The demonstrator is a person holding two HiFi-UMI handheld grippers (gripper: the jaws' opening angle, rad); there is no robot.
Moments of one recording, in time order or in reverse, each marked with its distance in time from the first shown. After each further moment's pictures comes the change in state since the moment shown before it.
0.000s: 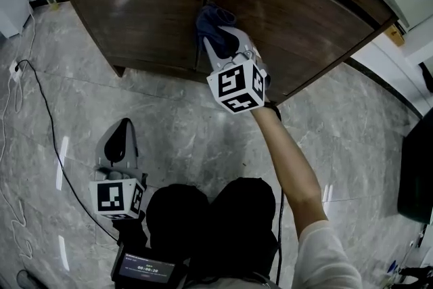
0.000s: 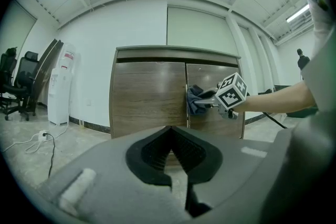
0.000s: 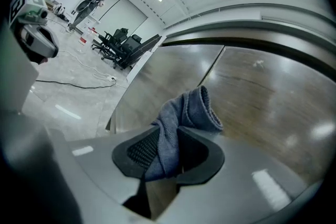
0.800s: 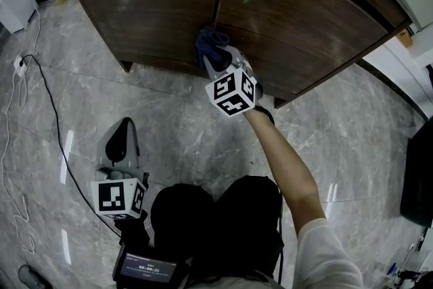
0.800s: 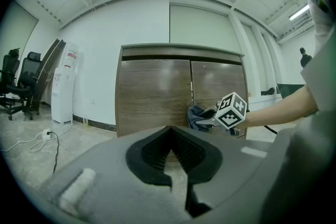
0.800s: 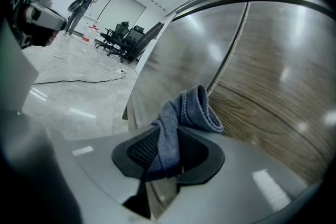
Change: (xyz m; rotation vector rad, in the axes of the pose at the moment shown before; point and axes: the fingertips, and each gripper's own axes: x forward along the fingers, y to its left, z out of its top) left arm -0.006 0.018 -0.009 -0.006 0.021 0.029; right arm 0.036 0.077 -0.068 0.070 0.131 0.143
